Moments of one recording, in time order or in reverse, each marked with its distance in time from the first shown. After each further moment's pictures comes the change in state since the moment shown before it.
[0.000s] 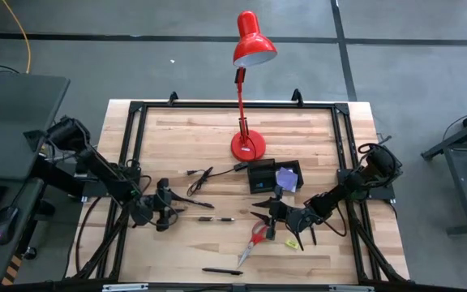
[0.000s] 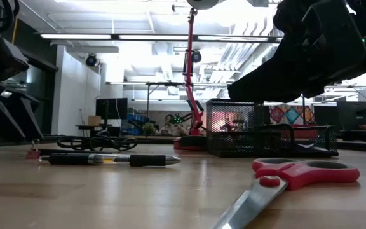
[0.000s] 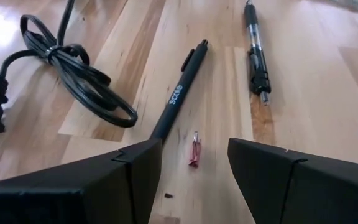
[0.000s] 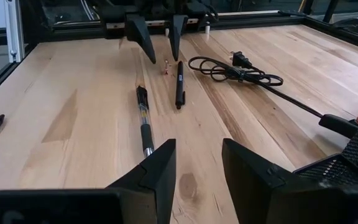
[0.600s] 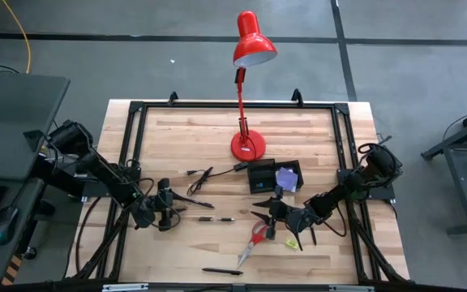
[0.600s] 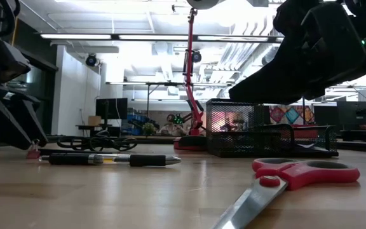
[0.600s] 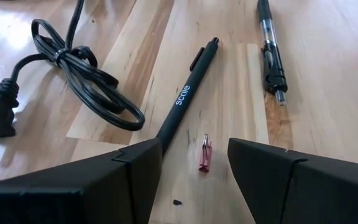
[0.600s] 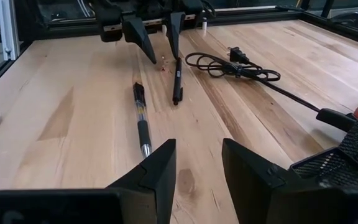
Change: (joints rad) left arm 0.000 0.075 0.023 0.016 -0.045 0.007; right arm 0.000 0.000 0.000 -0.022 0.007 0.023
